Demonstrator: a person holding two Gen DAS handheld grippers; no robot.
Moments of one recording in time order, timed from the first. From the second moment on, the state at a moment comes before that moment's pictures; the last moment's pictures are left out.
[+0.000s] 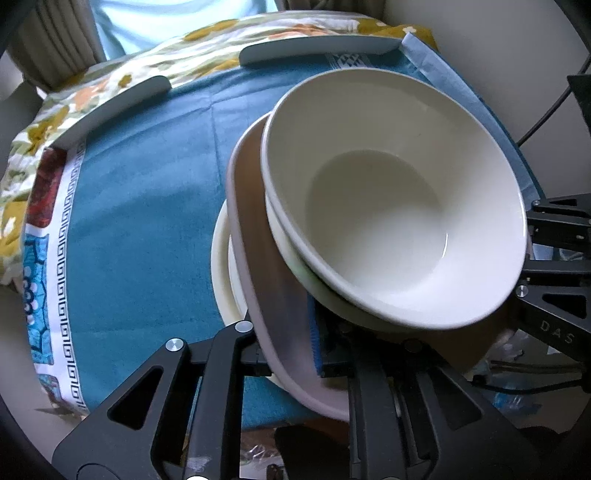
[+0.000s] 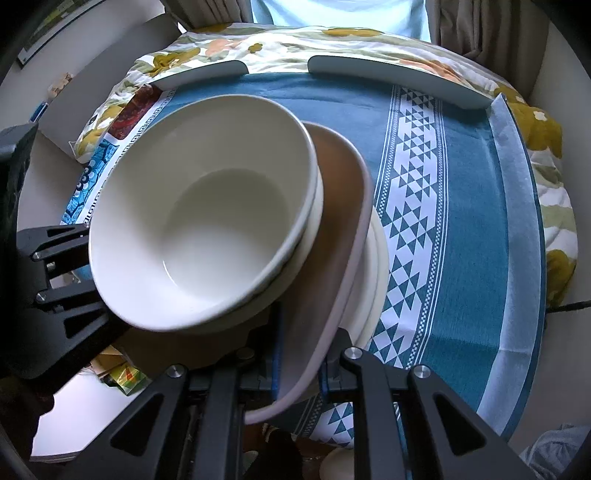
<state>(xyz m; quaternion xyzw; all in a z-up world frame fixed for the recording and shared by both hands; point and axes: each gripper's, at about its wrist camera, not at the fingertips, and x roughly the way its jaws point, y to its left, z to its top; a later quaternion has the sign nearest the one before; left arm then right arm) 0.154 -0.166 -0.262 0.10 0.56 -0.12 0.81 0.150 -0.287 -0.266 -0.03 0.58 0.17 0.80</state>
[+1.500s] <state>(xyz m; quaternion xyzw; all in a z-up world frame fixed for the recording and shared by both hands) 0.058 -0.138 -0.094 0.03 0.47 -0.11 0.88 0.064 -0.308 -0.115 0.04 0.48 0.14 0.86</state>
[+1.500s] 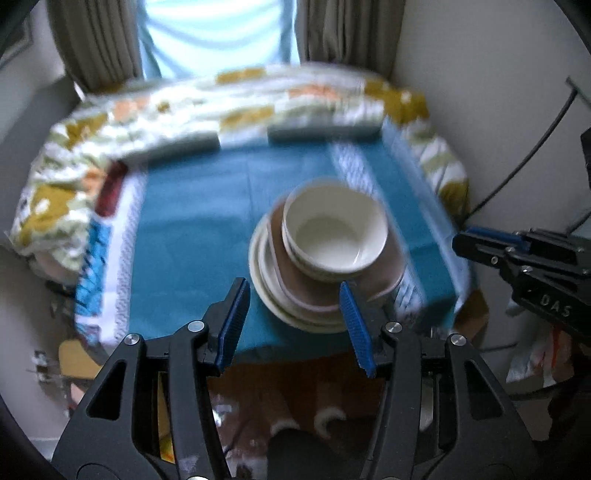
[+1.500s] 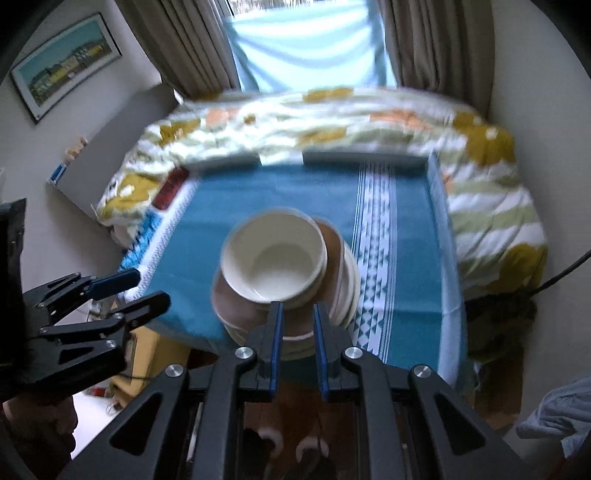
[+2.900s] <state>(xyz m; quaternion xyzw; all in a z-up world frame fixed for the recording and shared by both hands) -0.034 -0.070 0.023 0.03 0.19 -0.06 0.98 -0.021 -0.271 -0.005 0.02 0.25 0.00 0.97</state>
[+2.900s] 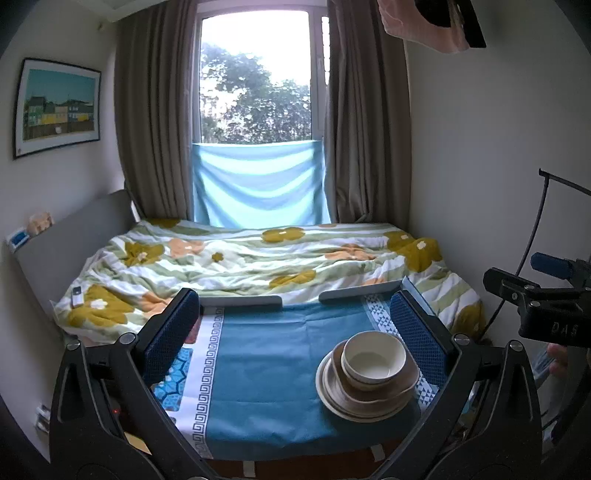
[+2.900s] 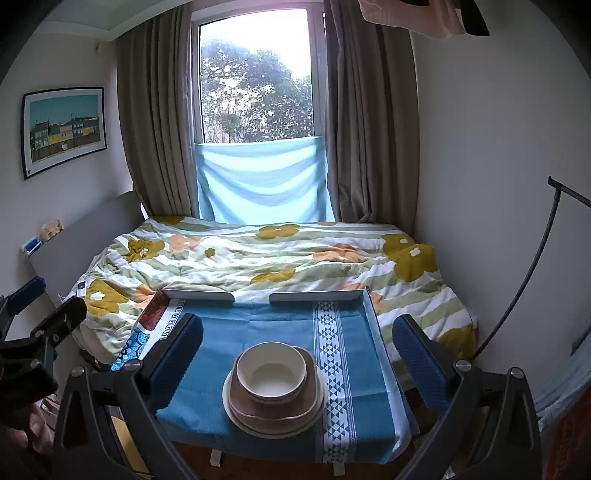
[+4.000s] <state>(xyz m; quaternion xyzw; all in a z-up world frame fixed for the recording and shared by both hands) -0.038 -0.061 0.026 0.03 0.18 -0.05 0.98 -0.015 -0.274 0.003 0.02 0.24 0.00 0.97</state>
